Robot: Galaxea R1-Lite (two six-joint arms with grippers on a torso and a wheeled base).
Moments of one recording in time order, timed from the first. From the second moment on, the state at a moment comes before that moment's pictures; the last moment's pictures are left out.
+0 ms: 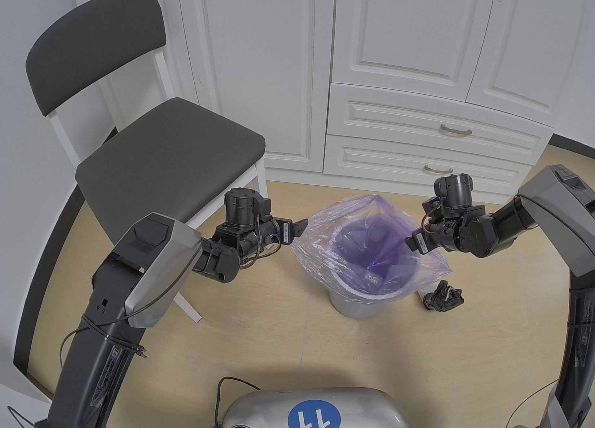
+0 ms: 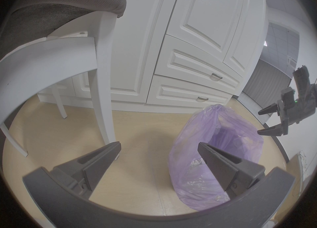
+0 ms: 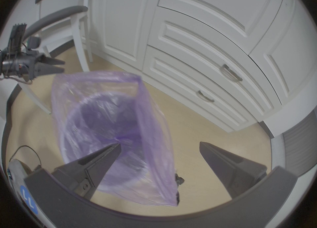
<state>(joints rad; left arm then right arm) -0.40 2.73 -1.85 -0.61 -0.12 -0.12 0.23 2.28 -1.30 -0.40 -0.26 -0.31</state>
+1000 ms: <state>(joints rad) -0.40 2.73 -1.85 -0.61 -0.12 -0.12 0.14 2.40 -1.48 -0.44 -0.24 -0.25</state>
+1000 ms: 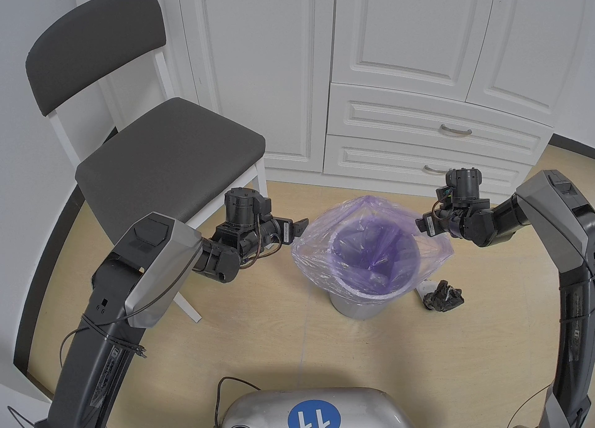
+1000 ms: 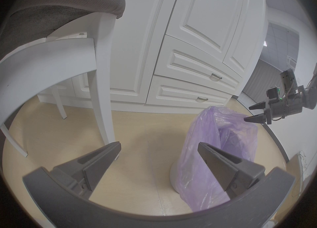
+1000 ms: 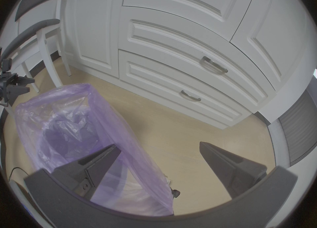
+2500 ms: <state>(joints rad) -0.60 2.44 -1.51 -0.61 0.00 -0.08 0.55 2.02 -1.04 -0.69 0.00 -0.11</state>
